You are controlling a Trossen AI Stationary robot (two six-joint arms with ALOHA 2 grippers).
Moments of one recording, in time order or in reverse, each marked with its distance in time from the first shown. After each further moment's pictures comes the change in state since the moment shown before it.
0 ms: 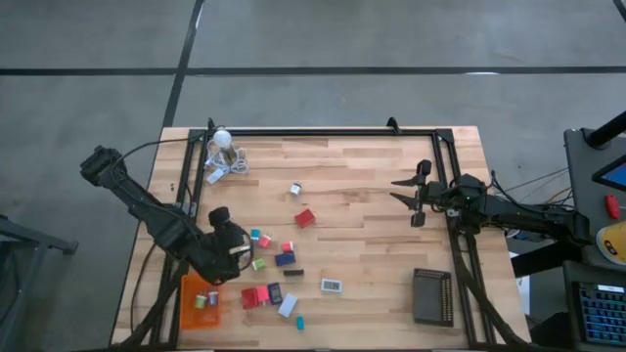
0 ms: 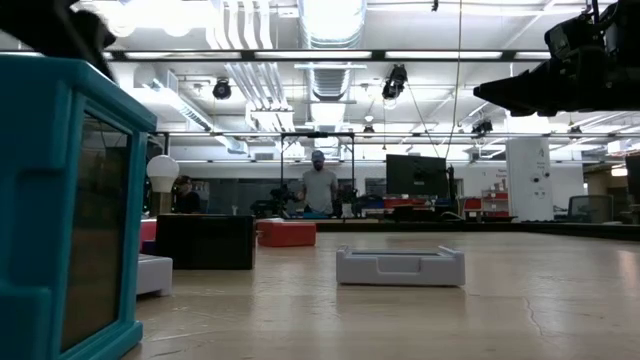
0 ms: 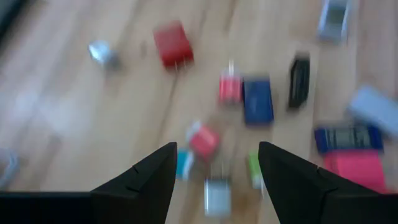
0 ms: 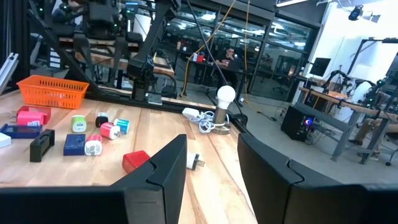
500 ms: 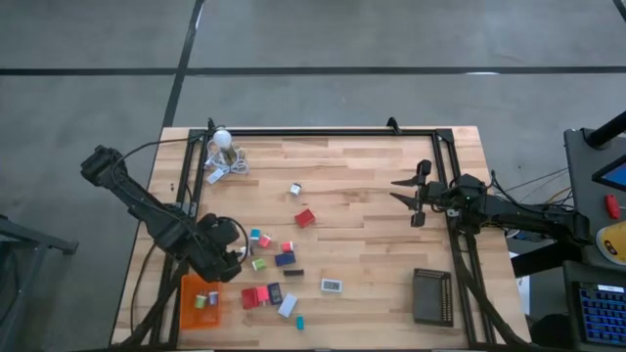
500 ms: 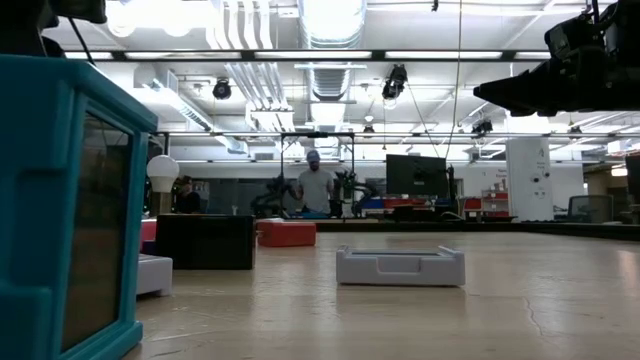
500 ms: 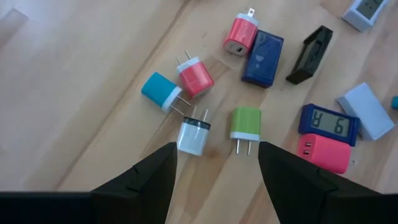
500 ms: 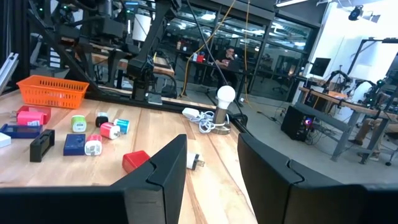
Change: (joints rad) left arm -0.013 0.000 -0.013 -0.072 0.146 -0.417; right arm 0.000 0.000 0.000 0.000 0.000 0.000
